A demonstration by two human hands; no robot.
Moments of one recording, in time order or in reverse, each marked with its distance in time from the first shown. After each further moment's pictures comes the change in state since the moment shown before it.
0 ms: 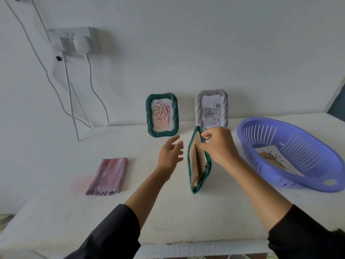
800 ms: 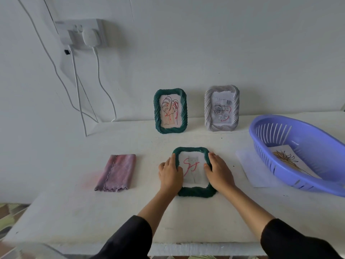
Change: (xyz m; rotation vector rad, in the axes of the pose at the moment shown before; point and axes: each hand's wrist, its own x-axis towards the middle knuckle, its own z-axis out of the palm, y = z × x) left_hand -0.002 -0.070 -0.015 0.737 0.126 -0.077; right_hand -0.026 0.080 0.094 -0.179 -0.310 0.189
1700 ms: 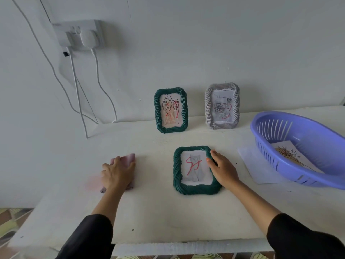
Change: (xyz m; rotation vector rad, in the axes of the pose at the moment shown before) left_hand 0.037 -0.096 -0.105 0.312 0.240 -0.384; right_hand 0.001 0.002 -0.007 0.125 -0.029 0.012
